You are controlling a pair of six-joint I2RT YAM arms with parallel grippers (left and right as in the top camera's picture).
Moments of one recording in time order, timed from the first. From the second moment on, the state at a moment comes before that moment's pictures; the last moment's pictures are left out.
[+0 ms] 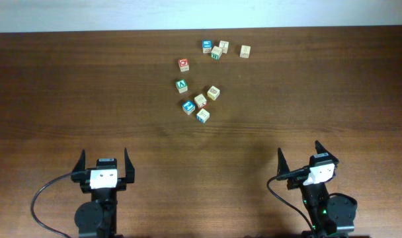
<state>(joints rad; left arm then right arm) 0.06 0.01 0.01 -0.08 -0.06 0.23 0.01 0.01 0.01 -0.06 -0.15 -0.06</state>
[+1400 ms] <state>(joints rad) 0.06 0.28 0.20 -0.09 0.00 0.23 0.01 0.41 0.37 -0.13 -0.21 -0.06</state>
